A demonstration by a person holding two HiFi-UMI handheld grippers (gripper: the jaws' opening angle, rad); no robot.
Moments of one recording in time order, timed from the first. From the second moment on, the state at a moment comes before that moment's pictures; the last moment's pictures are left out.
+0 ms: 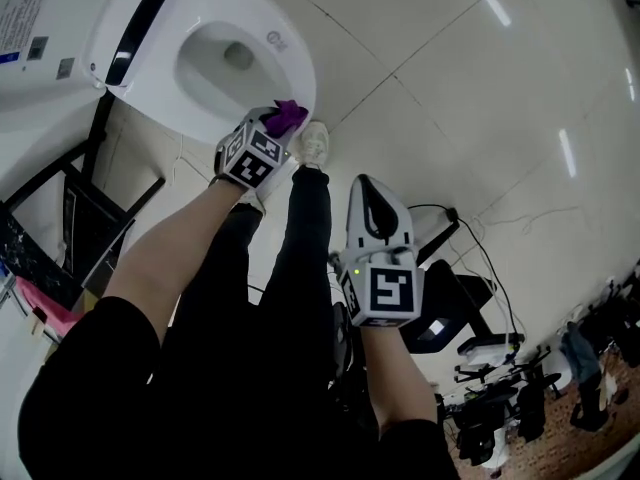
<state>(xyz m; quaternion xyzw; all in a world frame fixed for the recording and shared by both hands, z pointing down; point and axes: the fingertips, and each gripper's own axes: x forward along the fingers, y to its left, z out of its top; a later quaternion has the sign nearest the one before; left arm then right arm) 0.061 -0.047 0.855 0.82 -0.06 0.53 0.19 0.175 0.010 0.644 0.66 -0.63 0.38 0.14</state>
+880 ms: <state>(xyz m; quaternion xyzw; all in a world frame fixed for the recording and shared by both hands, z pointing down) 0.122 -0.004 0.843 0.84 0.02 0.51 0.17 0.196 0.016 0.648 0.66 -0.63 0.39 0.14</state>
